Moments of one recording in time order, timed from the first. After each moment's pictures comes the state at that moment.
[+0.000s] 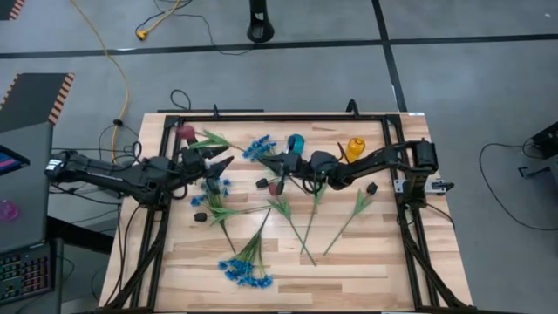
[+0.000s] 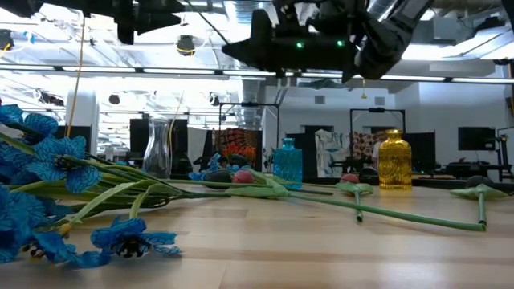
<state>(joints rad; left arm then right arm) -0.11 0.75 0.46 0.40 -0.61 0.03 -0.07 1.85 0.95 1.10 0.15 -0.15</state>
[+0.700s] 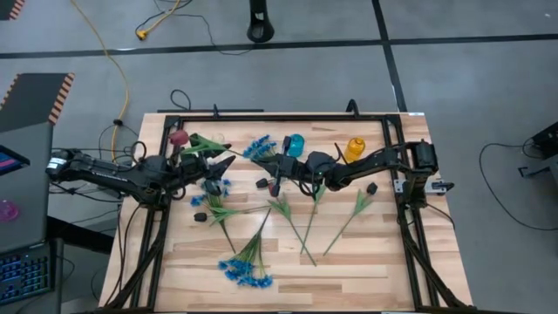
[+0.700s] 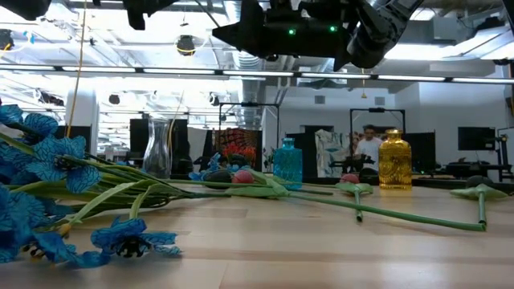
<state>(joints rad) -0.11 0.82 0.46 0.67 -0.51 0.09 -0.04 1.86 1.02 1.05 0.16 -0.26</state>
